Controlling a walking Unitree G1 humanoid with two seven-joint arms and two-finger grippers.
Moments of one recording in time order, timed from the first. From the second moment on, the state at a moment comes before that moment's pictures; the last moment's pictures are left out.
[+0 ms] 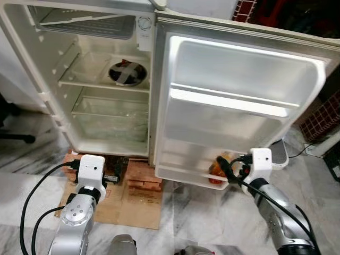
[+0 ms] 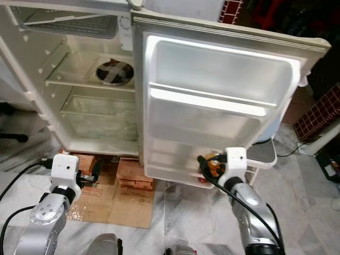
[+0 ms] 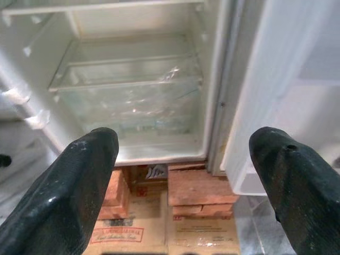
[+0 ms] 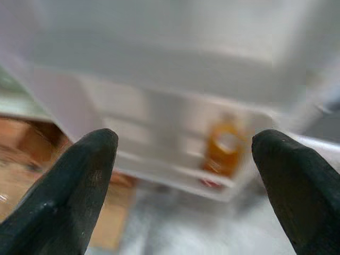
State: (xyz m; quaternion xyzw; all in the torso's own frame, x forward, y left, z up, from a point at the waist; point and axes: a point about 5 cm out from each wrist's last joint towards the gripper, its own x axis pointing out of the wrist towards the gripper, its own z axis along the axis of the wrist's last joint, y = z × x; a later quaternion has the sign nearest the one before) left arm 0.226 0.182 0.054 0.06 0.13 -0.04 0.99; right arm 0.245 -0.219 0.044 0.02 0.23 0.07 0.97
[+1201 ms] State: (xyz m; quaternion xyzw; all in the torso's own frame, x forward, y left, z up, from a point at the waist) left arm 0.231 0.177 0.053 0.05 0.14 -0.02 0.99; right arm 0.329 -0.210 0.103 0.03 0.09 0.01 1.00
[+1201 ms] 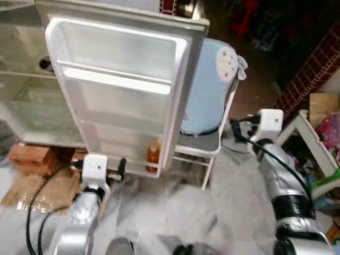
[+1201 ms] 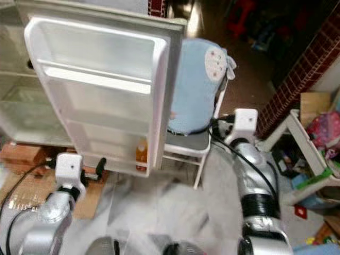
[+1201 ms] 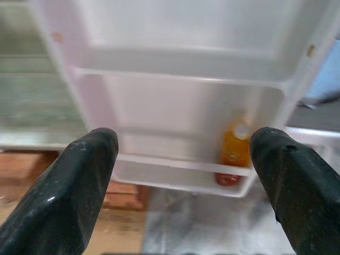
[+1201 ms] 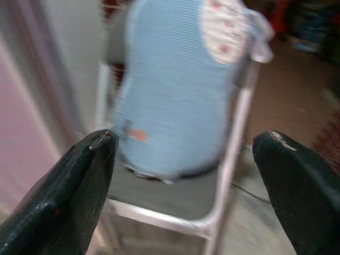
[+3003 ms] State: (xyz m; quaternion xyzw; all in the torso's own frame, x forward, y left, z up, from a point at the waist) left arm 0.227 0.200 0.041 0.04 0.18 0.09 0.98; right arm 0.351 -0.173 0.124 0.08 0.01 0.04 1.00
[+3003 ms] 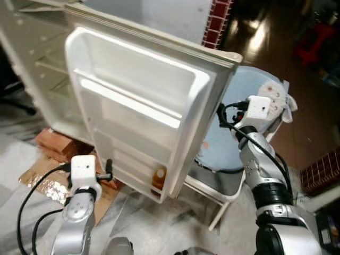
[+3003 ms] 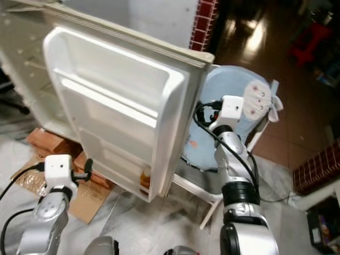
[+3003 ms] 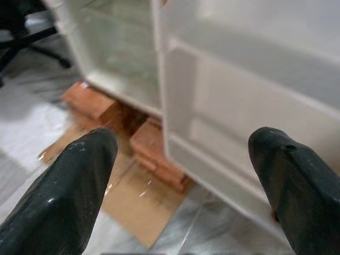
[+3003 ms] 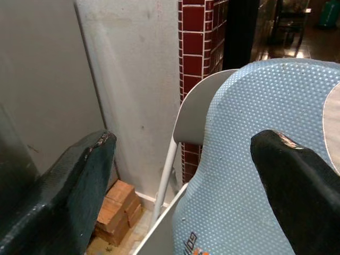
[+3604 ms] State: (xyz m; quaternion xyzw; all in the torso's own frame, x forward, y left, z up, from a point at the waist) left arm 0.234 0.186 0.044 0.04 0.18 0.06 0.98; right arm 0.352 -0.169 0.122 0.10 0.03 0.09 0.99
